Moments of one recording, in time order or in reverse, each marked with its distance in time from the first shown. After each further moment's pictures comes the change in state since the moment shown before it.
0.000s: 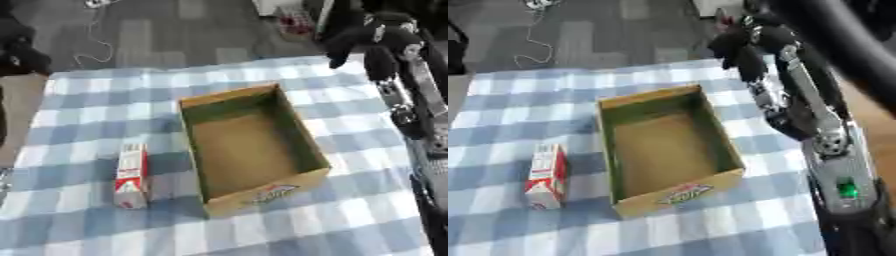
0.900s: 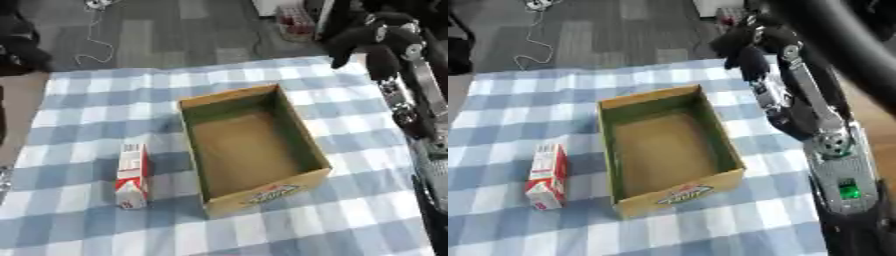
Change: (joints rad) left arm -0.003 0.043 0.017 0.000 -0.148 0.040 -0.060; right arm 0.005 0.000 -0.020 0.000 0.010 0.009 -0.005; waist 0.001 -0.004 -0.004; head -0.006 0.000
